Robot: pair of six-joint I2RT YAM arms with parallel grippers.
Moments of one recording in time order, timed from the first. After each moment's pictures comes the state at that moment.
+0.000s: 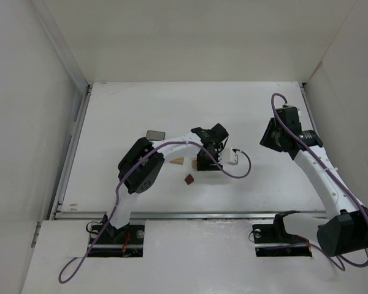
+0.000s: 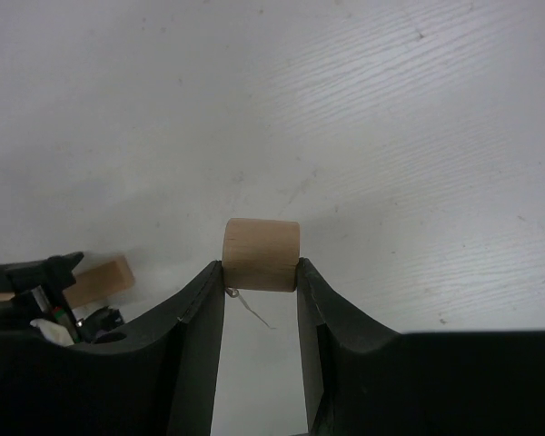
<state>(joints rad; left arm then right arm) -0.90 2.10 1.59 -0.75 0.09 0.76 0.20 1.18 1.09 -0.79 0.24 0.54</state>
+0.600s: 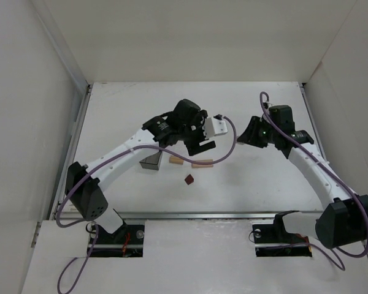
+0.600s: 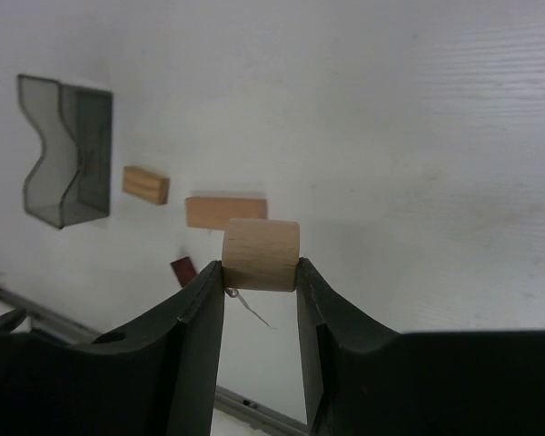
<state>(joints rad) -0.82 1.58 1.46 -0.66 0.17 0.59 0.21 1.22 1.02 -0.56 -0.23 0.48</state>
